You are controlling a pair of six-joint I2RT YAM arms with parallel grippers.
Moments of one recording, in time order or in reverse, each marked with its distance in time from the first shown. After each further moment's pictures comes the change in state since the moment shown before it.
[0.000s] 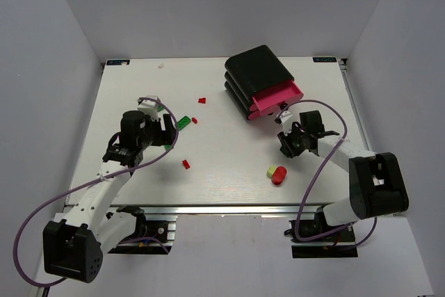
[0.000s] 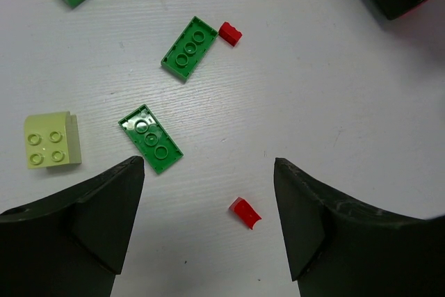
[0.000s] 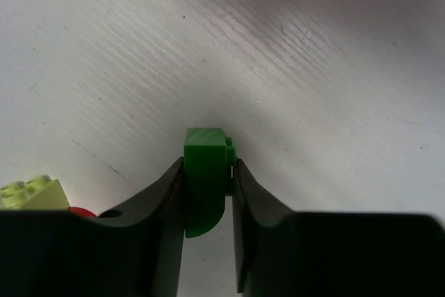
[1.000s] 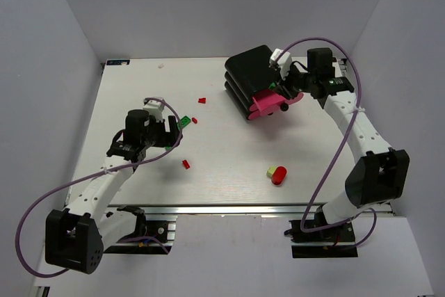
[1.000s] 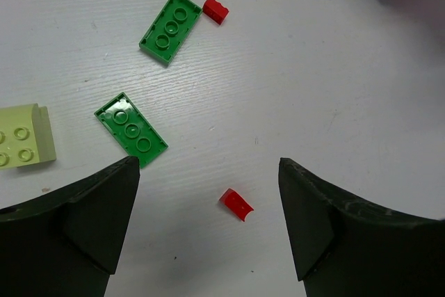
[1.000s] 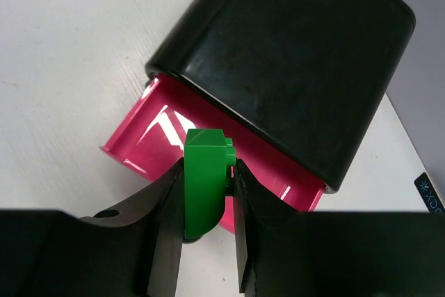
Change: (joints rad) left arm -0.011 0.068 0.006 -0.007 0.045 -0.003; right arm 0.016 0.078 0.768 -0.323 -0.242 -0.246
